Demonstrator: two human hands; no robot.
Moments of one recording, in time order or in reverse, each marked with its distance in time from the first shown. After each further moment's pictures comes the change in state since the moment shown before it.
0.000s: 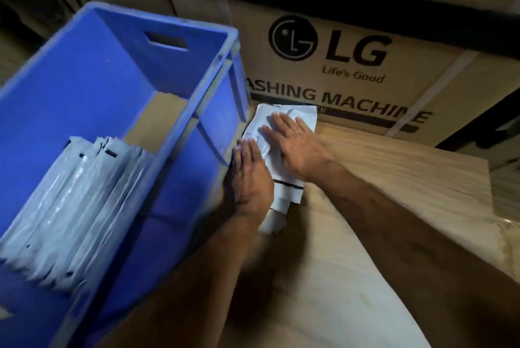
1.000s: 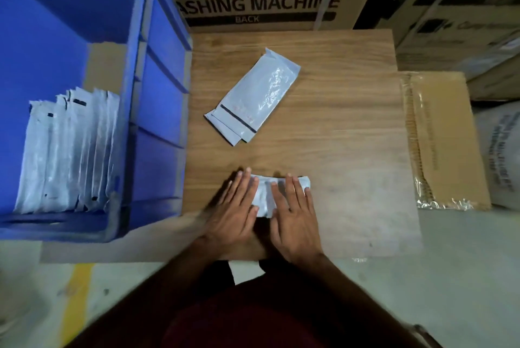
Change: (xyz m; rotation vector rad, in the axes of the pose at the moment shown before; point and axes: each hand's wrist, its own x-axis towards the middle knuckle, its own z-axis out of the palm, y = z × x) left_hand -0.256 -0.103 -0.057 0.091 -0.468 0.785; right_hand -0.323 -0.249 0.075 0.460 0.149 0.652
